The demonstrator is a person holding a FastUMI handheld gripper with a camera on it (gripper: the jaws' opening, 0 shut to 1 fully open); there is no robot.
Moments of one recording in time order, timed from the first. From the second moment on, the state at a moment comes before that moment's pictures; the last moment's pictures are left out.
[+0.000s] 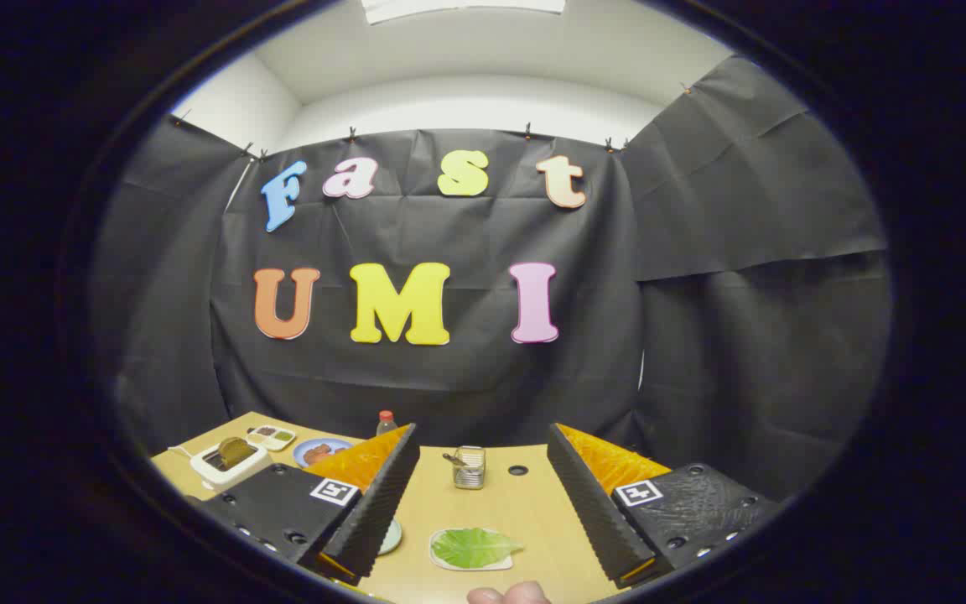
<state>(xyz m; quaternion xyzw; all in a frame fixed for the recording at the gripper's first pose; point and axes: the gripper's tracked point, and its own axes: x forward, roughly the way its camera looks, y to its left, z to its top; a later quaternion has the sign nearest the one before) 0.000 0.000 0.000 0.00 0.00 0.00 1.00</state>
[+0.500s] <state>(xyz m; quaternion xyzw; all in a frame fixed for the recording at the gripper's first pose) 0.002 -0.019 -0.017 0.02 0.02 -0.01 1.00</state>
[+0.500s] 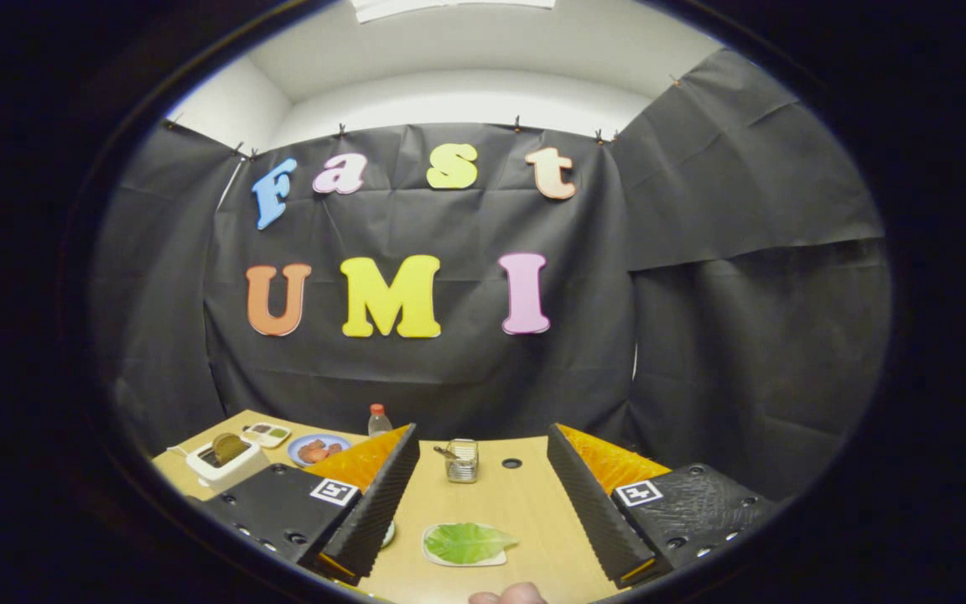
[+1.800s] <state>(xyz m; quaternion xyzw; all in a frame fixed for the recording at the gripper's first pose) 0.125 -0.052 -0.279 0.03 0.22 0.02 0.97</state>
